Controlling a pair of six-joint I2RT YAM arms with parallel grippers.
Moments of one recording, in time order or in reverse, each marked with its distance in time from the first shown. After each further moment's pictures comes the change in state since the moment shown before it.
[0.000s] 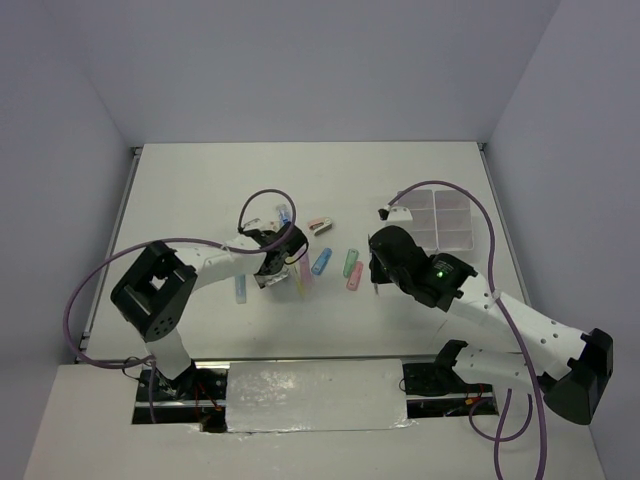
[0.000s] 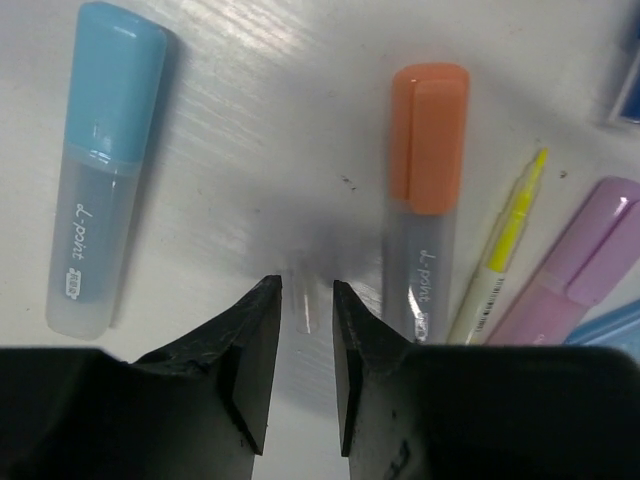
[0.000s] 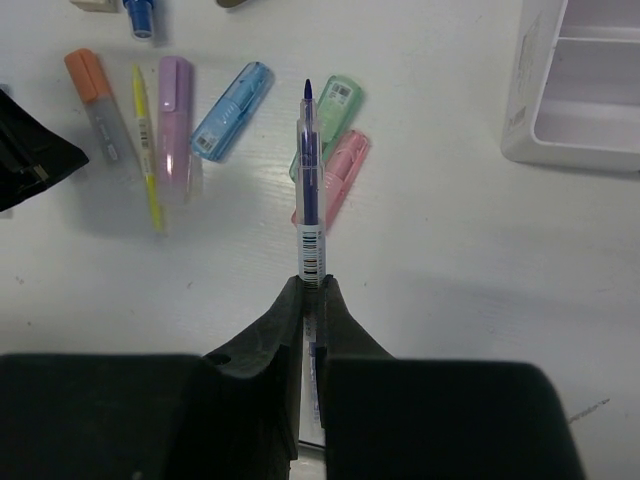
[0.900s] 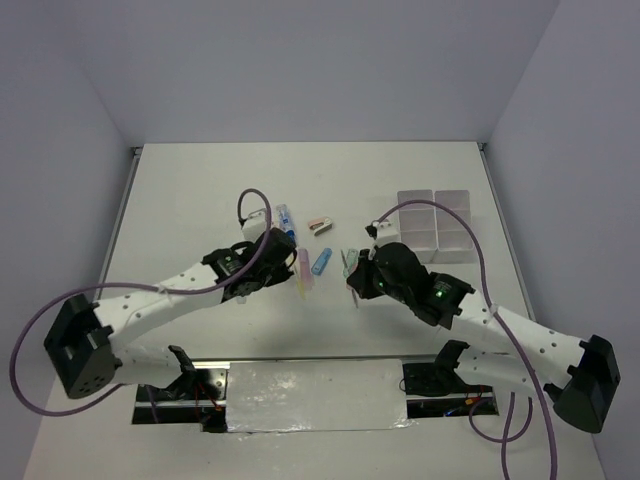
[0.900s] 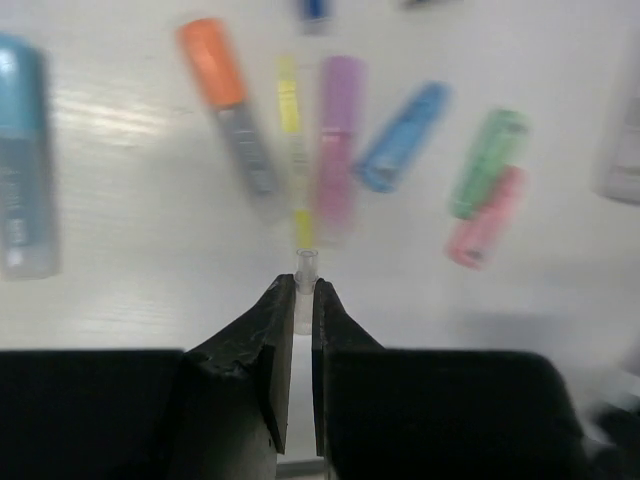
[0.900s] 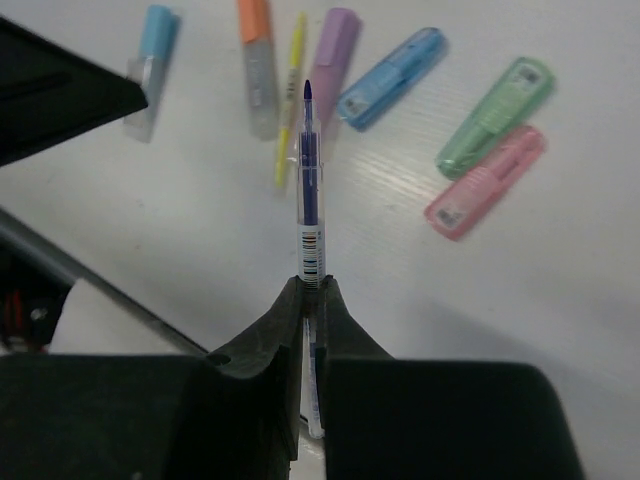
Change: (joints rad) left arm -0.123 -0.401 -0.124 0.102 0.032 0.153; right arm 0.024 -0.082 -0.207 0.295 -0.246 -0.031
